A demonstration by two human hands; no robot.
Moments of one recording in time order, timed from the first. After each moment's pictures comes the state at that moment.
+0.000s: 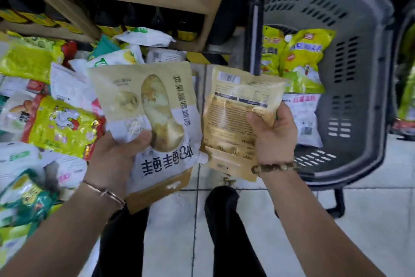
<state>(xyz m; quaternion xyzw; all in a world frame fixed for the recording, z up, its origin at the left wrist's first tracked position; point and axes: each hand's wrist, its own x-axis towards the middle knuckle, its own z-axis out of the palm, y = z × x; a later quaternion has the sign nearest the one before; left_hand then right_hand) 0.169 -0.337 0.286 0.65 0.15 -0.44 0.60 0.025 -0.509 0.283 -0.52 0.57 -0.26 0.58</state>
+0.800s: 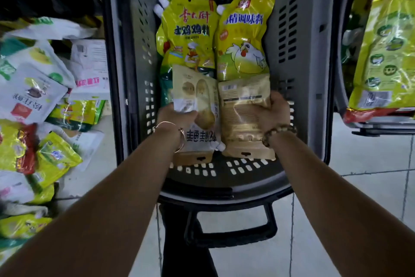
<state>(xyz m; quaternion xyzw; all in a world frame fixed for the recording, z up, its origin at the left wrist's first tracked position) 0.000 -0.598 0.161 0.82 0.10 -0.48 0.31 -0.153 -0.718 0.164 -0.57 0.67 -0.01 0.47</state>
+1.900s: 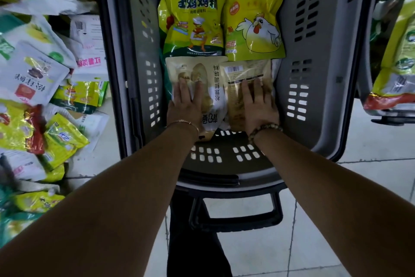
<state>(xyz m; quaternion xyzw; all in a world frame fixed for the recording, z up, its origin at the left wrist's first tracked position) -0.021 -0.577 0.119 0.80 -0.42 -0.41 -0.12 -0.168 -0.684 0.102 -0.83 0.40 0.34 0.16</state>
